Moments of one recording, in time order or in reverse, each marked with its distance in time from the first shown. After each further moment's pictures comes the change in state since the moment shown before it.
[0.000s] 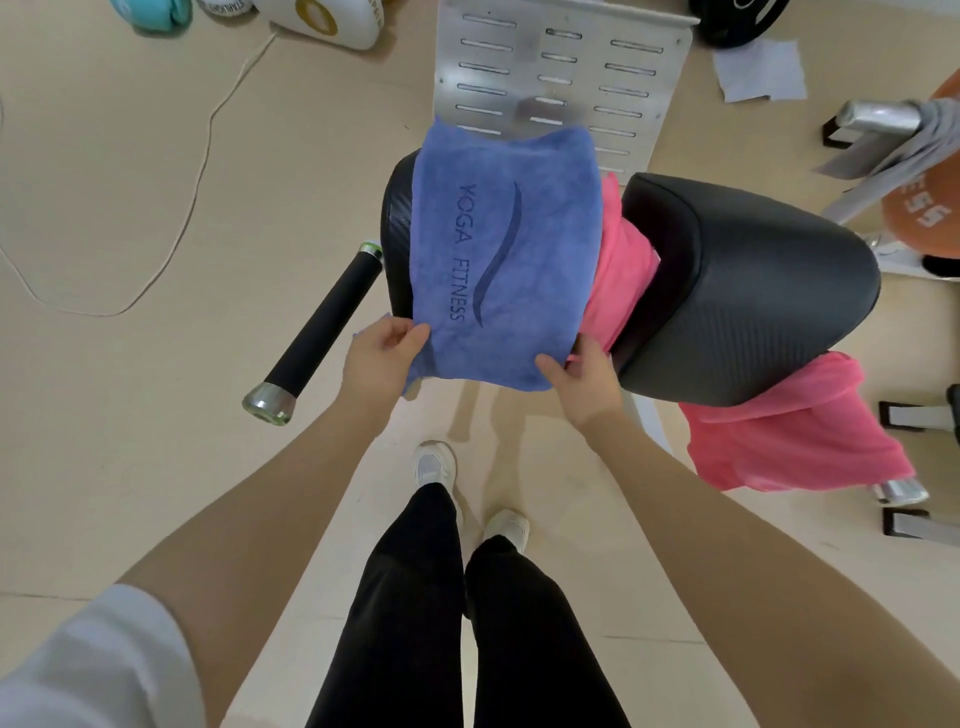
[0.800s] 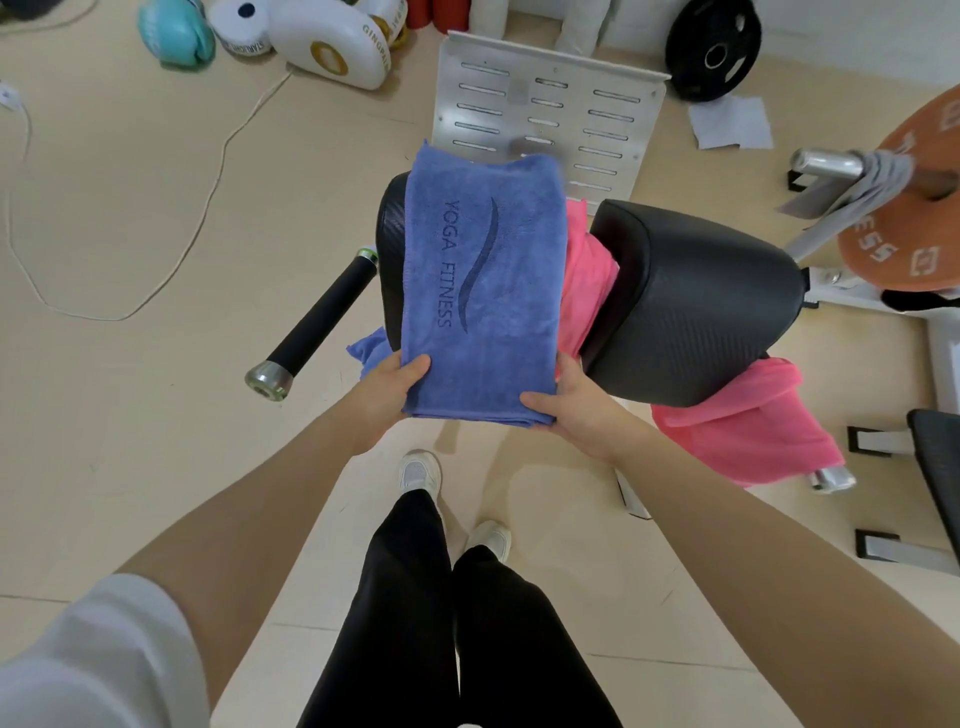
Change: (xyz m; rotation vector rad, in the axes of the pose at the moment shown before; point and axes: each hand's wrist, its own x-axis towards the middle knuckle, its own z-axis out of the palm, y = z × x) left_hand -0.040 -0.011 0.003 -0.214 -0.345 -0.204; right_hand -0.047 -0.015 -0.043 0.345 -0.512 0.116
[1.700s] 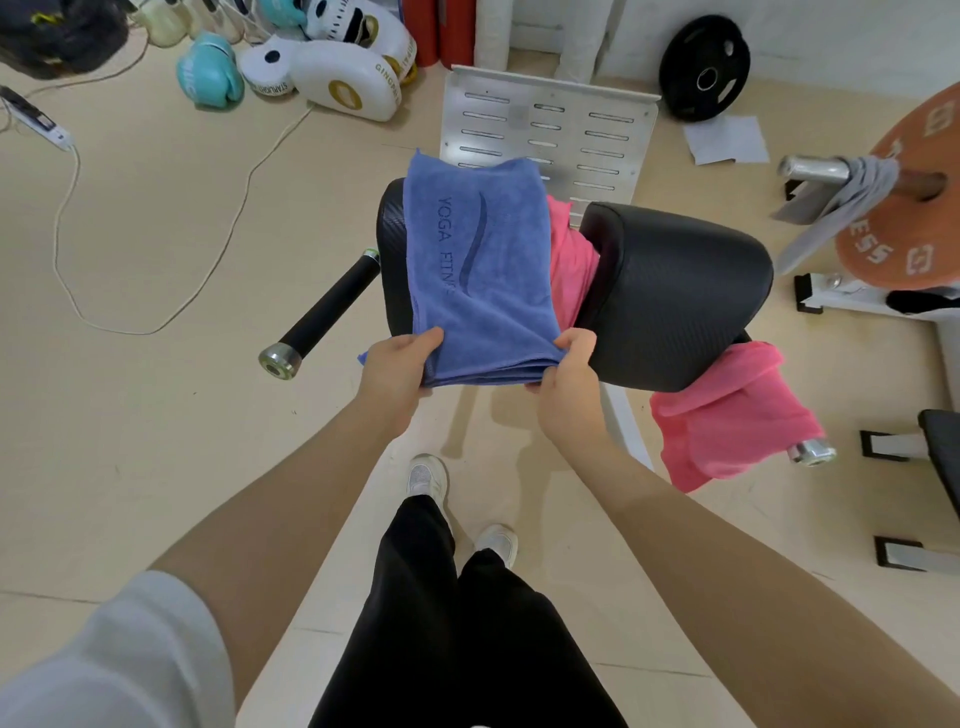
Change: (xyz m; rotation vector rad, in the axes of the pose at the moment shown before) left_hand -0.045 0.012 0.039 -0.101 0.303 0.091; right_hand -0.041 -0.002 0.029 -0.498 0.577 -0.333
